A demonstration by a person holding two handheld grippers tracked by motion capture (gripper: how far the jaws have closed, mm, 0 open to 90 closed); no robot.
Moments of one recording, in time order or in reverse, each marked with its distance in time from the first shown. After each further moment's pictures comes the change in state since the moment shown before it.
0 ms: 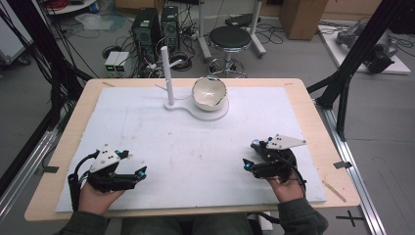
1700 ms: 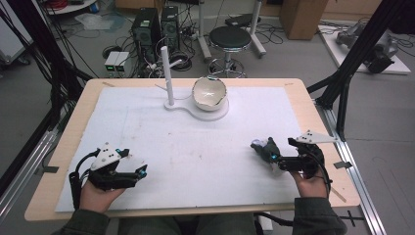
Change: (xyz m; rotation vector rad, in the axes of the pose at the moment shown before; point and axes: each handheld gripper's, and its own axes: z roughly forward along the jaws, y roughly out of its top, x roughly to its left) left arm 0.003 0.001 0.004 -0.006 -0.001 -0.003; right arm -0.049 -0.017 -0.043 0.016 -0.171 0.118
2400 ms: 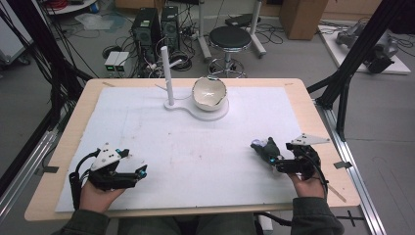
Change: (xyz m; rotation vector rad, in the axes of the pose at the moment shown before) left arm 0.000 -0.001 0.000 0.002 0.003 0.000; right arm -0.005 -0.014 0.017 0.091 -0.010 0.007
